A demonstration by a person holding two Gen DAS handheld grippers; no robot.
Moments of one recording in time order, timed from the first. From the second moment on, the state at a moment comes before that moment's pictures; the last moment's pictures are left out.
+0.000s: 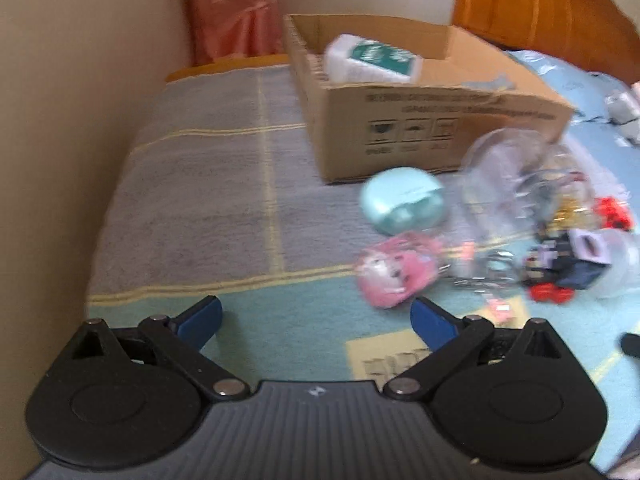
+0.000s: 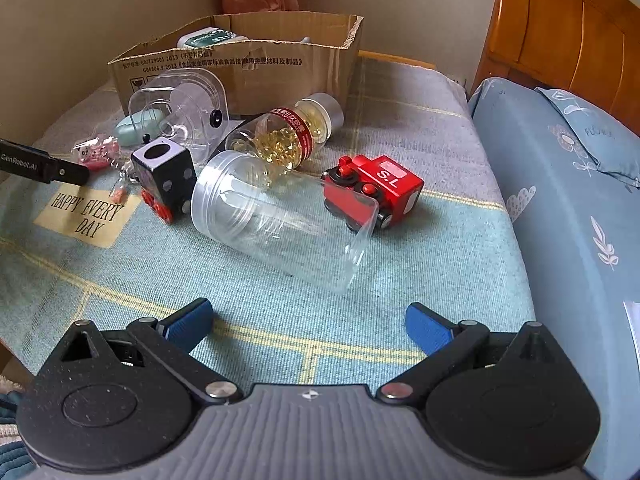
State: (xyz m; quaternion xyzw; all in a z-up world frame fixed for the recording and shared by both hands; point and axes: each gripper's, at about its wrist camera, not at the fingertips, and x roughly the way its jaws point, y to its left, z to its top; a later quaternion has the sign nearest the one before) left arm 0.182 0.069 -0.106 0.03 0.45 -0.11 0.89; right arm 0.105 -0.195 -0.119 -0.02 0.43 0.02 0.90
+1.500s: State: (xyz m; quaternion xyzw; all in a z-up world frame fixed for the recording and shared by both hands) left arm 0.191 0.056 -0.110 0.01 0.45 -0.10 0.89; right arm 0.167 -0.156 -0.103 -0.03 0.43 0.06 0.90
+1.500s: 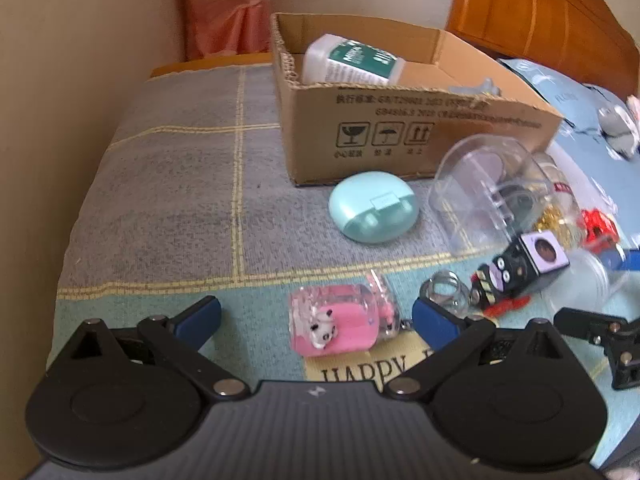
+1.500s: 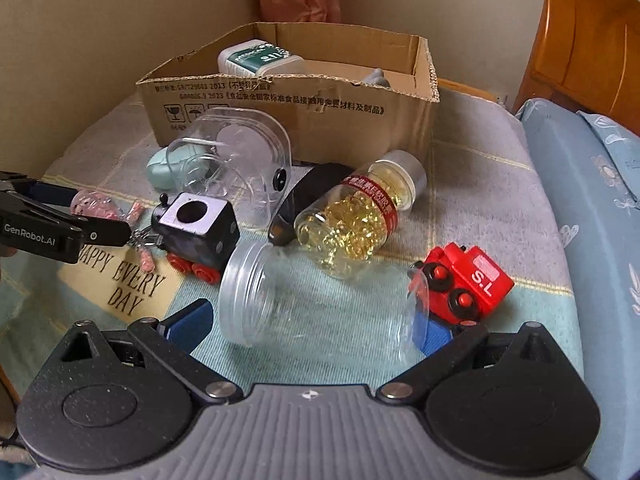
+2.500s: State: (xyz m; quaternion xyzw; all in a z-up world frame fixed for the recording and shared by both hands) left arm 0.177 0.056 -0.108 -0.01 0.43 -0.06 0.90; right arm 0.160 -0.162 -0.107 -0.04 0.44 0.04 0.90
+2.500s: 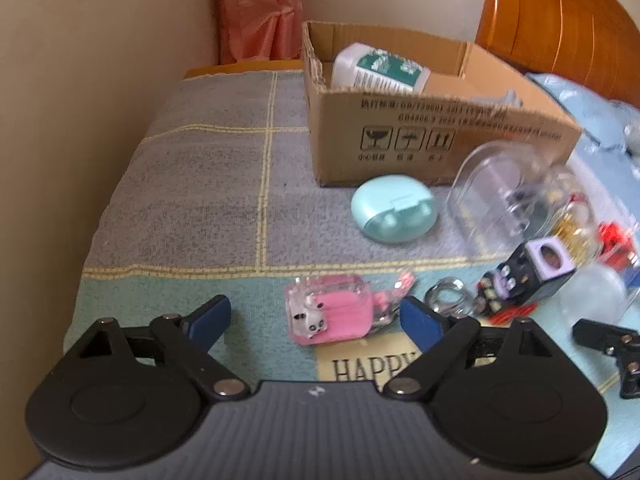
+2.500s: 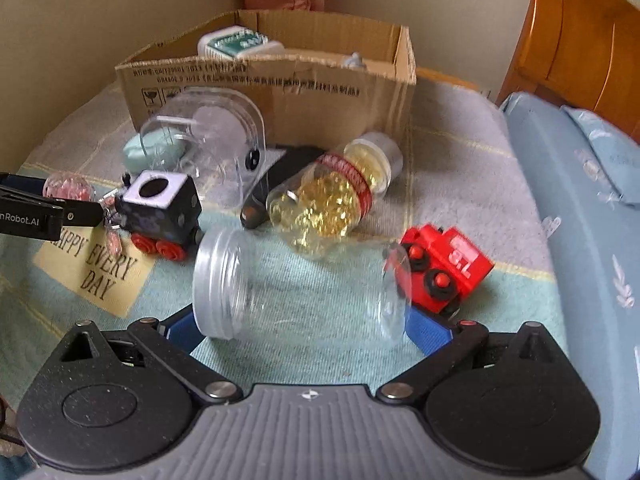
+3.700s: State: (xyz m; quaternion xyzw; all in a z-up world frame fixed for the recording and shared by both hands) left arm 0.176 0.055 -0.068 0.03 0.45 -0.13 0.88; right arm 0.162 -0.169 -0.070 -0.04 0.44 0.10 0.89
